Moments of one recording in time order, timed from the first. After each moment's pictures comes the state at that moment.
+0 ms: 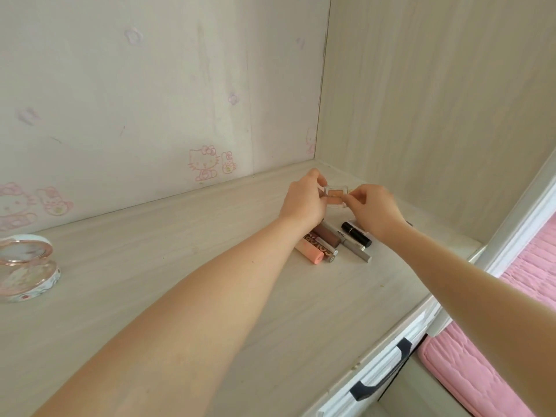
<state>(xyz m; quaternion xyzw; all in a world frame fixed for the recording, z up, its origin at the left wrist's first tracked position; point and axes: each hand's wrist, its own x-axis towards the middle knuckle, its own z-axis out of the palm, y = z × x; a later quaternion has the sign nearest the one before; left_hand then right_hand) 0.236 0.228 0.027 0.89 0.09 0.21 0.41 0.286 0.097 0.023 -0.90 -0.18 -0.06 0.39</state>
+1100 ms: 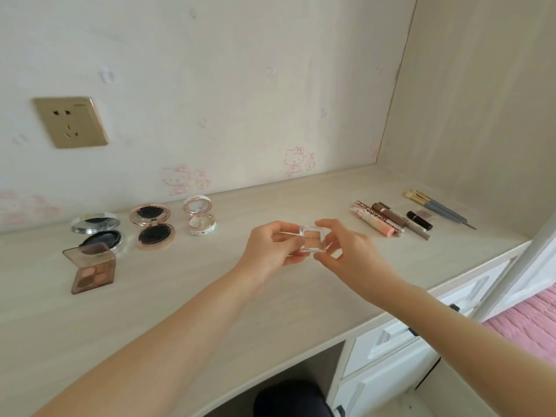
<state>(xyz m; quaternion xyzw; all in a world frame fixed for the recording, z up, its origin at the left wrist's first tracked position) -0.063 0.302 0.040 0.67 0.20 0.18 0.70 0.034 0.159 0.028 -0.82 -0.45 -0.03 0.34</state>
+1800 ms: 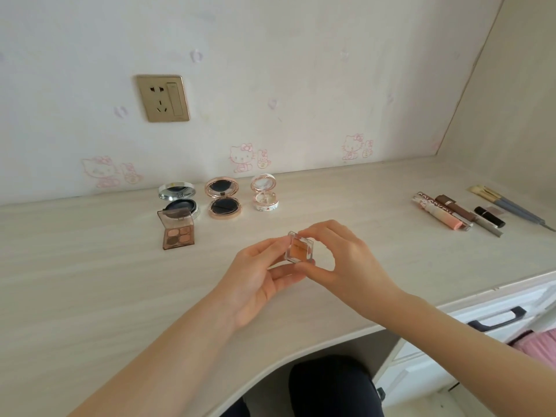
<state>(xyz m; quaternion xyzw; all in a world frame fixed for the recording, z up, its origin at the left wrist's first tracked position) -0.199 0.345 0.027 0.47 0.20 0.16 0.84 -0.078 0.224 0.028 -0.74 -0.57 -0.06 0.35</state>
